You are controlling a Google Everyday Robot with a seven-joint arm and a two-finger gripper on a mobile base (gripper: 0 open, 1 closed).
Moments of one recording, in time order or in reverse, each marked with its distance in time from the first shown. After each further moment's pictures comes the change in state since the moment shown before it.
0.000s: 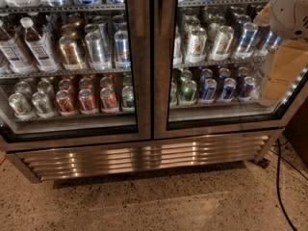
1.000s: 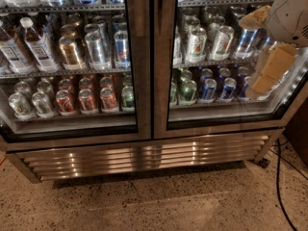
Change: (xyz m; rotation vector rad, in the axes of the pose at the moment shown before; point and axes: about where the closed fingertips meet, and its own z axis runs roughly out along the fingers) arm -0.015 -0.028 0.032 -0.023 -0.355 -0.053
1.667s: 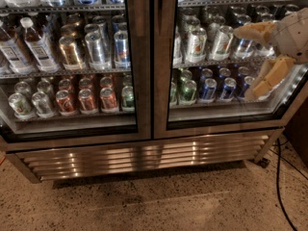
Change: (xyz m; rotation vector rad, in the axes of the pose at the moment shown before) arm 0.013 -0.014 0.025 -0.057 -0.426 -0.004
